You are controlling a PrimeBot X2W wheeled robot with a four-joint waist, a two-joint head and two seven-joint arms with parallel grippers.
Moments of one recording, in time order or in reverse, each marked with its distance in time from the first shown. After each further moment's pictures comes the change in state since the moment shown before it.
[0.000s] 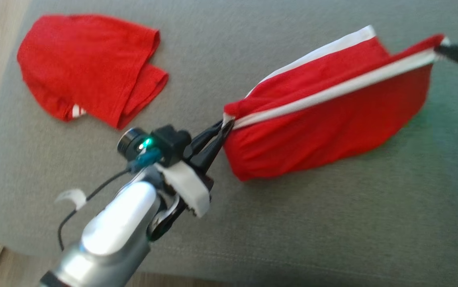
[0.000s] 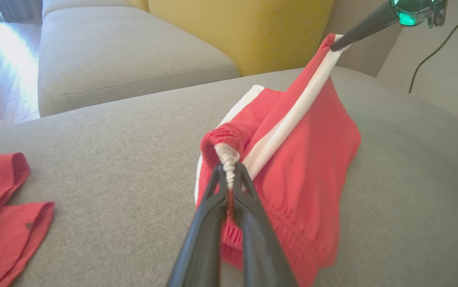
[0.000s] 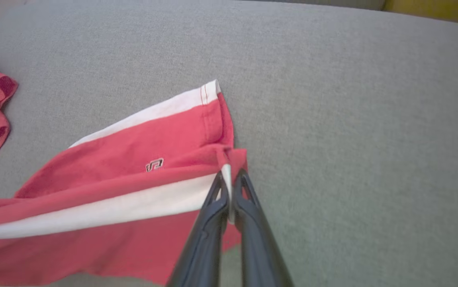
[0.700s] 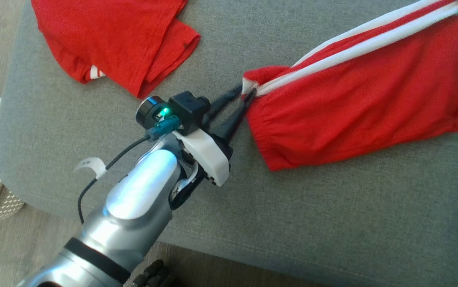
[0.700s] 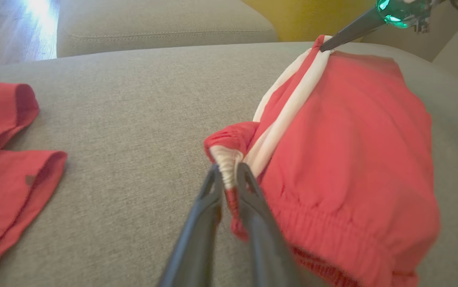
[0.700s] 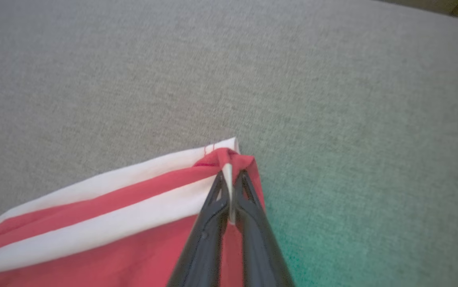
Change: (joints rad) left arm -0.184 -0.145 -0.010 0.222 0.001 -0.039 -0.080; right arm -0.177 0.076 -0.079 0.115 -0.253 0.000 -0.067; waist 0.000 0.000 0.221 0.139
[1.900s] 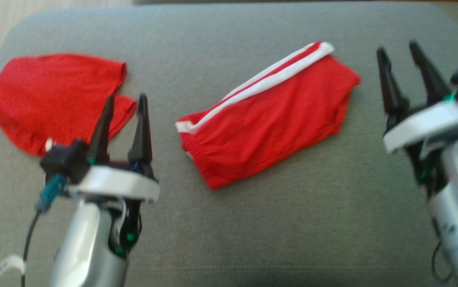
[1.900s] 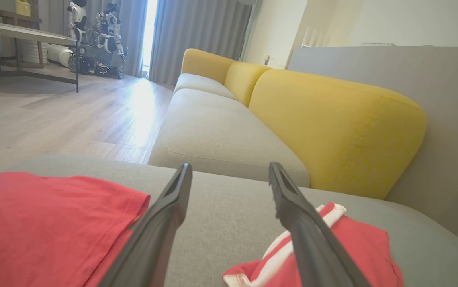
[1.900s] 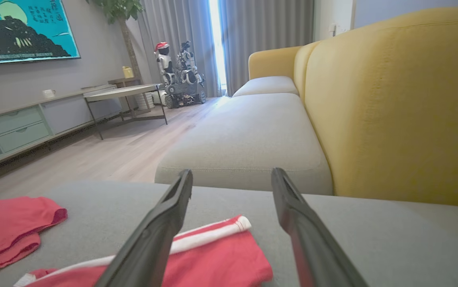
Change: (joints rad) left arm 0.423 -0.058 0.595 -0.355 0.098 0.128 0.000; right arm 0.504 0.164 0.049 -0.245 -0.053 0.000 -1.040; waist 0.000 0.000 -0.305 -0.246
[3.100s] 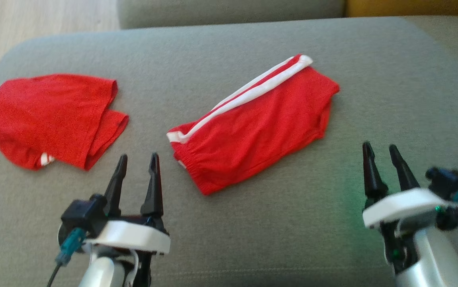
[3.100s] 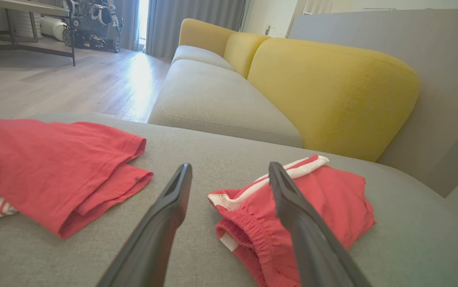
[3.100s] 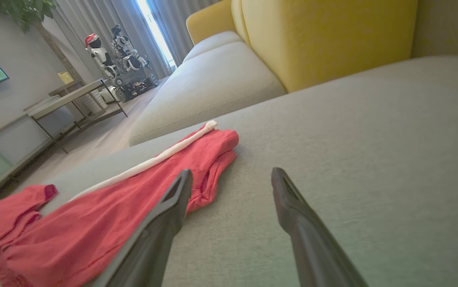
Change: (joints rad) left arm 0.274 -0.001 -0.044 -0.113 0.048 0.071 0.000; right arm 0.401 0.258 -0.234 -0.067 -0.091 0.000 -0.010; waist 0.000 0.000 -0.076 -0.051
